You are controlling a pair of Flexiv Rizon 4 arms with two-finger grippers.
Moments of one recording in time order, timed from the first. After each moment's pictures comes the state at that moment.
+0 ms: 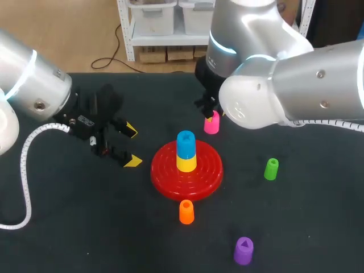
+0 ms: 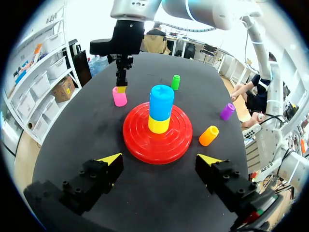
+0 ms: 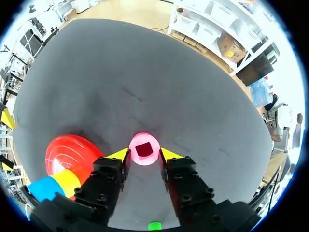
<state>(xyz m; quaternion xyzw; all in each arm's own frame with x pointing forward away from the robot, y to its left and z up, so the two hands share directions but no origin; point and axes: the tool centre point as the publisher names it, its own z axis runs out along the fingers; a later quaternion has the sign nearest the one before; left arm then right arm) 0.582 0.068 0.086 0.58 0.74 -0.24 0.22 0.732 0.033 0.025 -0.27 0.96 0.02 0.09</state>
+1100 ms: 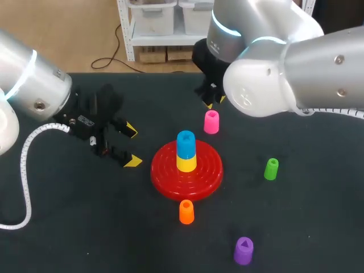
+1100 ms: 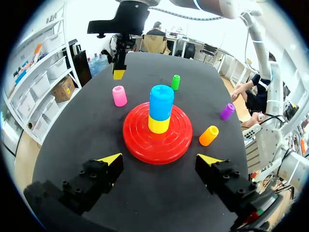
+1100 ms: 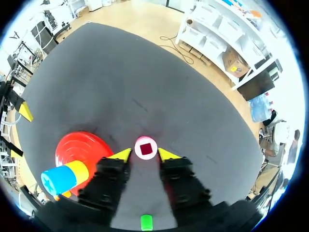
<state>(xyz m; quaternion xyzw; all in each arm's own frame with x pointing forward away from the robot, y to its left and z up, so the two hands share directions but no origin) 0.582 0.068 0.086 0.58 0.74 -0.24 0.22 0.733 0.038 0.070 -0.32 0.94 0.03 0.11</state>
